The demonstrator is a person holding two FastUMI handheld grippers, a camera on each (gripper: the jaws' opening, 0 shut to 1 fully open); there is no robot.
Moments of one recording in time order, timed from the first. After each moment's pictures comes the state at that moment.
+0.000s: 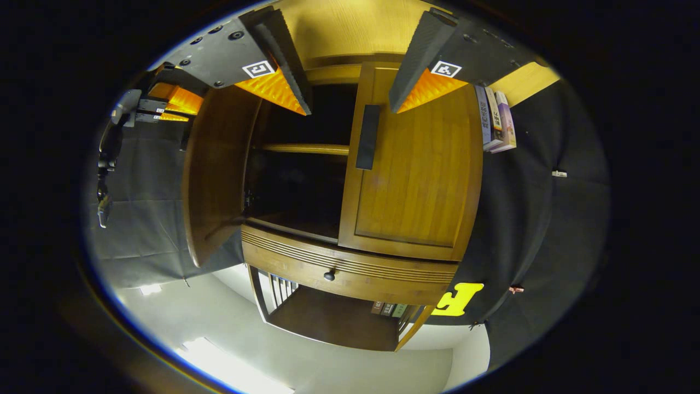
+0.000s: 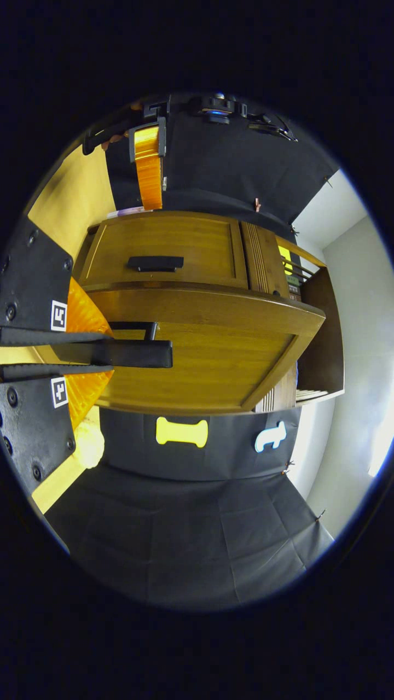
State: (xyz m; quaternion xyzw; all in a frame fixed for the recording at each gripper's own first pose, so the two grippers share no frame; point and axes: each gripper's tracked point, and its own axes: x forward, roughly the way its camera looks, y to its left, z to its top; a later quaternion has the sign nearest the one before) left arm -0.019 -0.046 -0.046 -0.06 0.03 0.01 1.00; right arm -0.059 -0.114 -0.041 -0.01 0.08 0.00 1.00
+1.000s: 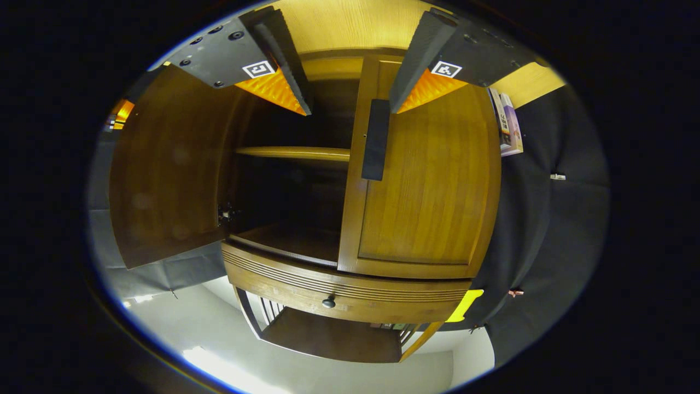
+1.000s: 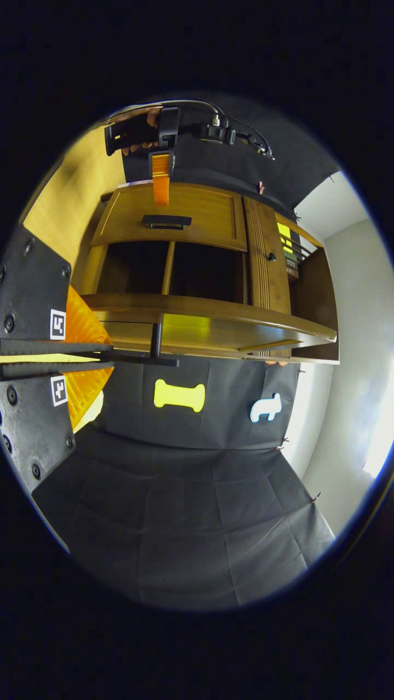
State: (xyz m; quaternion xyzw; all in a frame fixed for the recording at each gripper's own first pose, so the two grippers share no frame) left arm 0.056 -0.053 -0.070 -0.04 0.04 0.05 1.00; right arm -0.090 -0.225 -0.042 -0.03 0.06 -0.04 1.00
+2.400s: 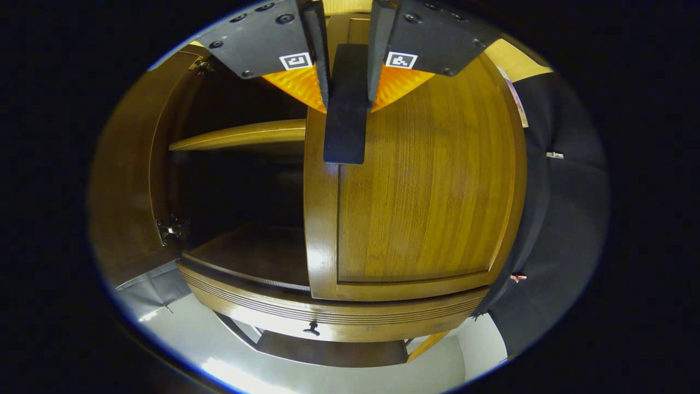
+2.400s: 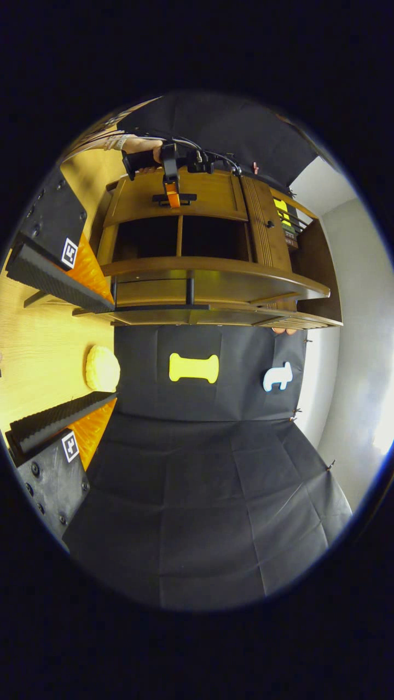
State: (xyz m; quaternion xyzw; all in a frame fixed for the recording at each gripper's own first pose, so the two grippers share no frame) left arm 0.163 -0.004 -0.080 0.00 0.00 0.10 0.99; right arm -0.137 -0.304 -0.065 0.01 0.09 -0.08 0.99
